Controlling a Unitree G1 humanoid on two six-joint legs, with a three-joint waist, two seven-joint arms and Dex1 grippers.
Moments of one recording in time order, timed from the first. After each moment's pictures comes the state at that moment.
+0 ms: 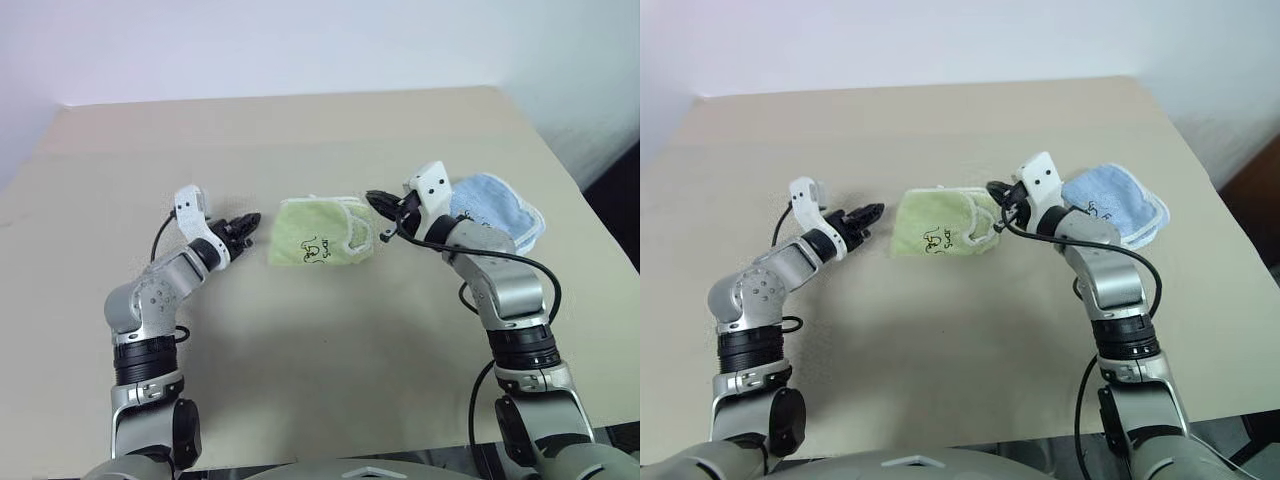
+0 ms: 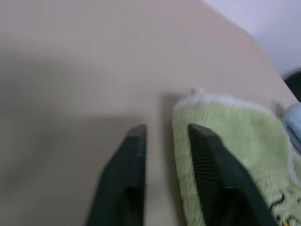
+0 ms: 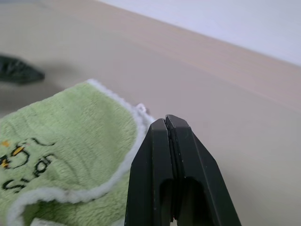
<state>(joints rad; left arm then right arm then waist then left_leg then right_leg) -0.48 0.24 0.38 0.00 -0.68 0.99 -0.26 -0.53 -0.38 0.02 -0.06 0.21 0.45 0.60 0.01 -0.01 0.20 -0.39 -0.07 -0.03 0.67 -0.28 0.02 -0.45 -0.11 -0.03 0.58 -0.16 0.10</state>
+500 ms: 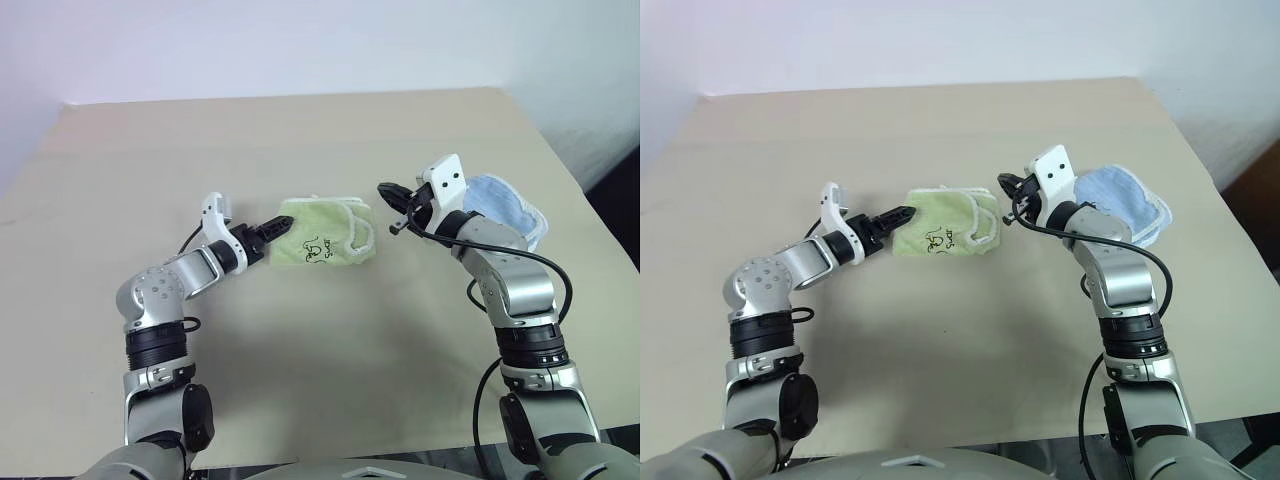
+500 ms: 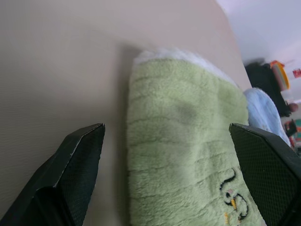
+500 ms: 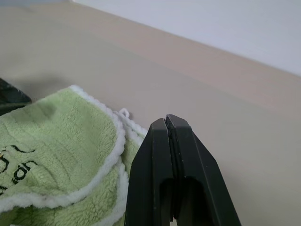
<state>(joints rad) -0.56 0.16 0.37 0.09 -0.79 1.15 -0.23 -0.53 -0.40 -0.01 -0.06 0.22 0.45 0.57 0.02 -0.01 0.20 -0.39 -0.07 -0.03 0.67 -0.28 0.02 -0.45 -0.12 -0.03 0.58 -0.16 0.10</state>
